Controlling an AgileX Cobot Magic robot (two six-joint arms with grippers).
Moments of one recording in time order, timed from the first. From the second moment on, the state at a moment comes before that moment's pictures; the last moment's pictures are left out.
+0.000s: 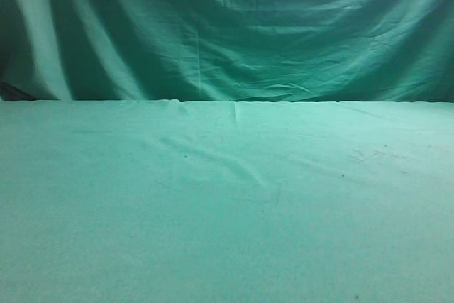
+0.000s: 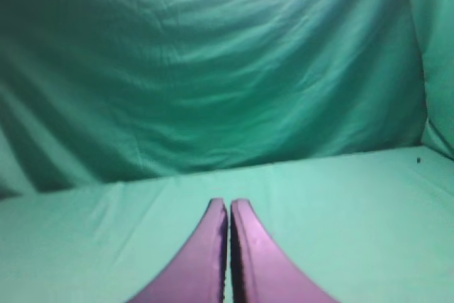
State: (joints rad) left arm 0.05 1.42 -1.07 0.07 0.82 0.17; right arm 0.15 0.01 -0.04 0.12 0.05 0.02
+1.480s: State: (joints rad) left arm 0.05 1.72 -1.07 0.22 0.60 0.18; right arm 0.31 1.12 -0.67 0.07 0.61 -0.16
